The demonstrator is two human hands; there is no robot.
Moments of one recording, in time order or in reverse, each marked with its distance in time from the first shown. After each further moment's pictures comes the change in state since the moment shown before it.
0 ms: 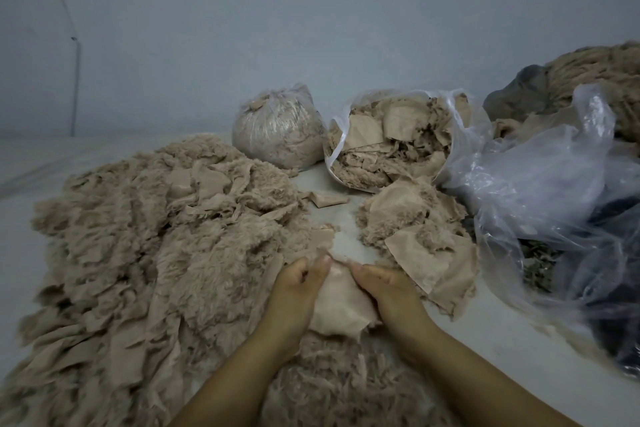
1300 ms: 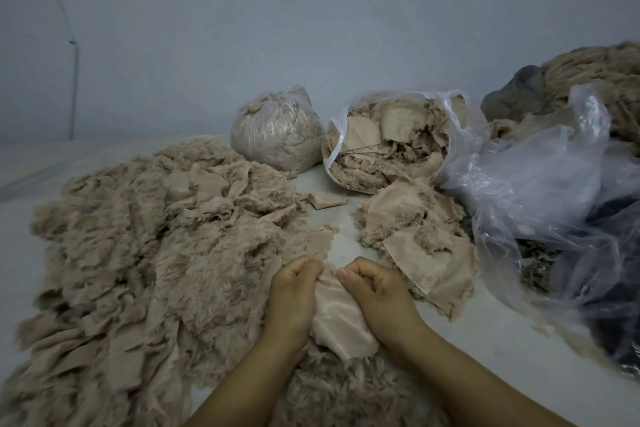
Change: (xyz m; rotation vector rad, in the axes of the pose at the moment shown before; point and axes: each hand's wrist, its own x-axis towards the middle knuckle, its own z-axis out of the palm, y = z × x) left_hand -0.001 0.005 0.009 -0.017 0.160 0.019; right_hand -0.001 -0.009 0.010 -0.323 0.042 -0.206
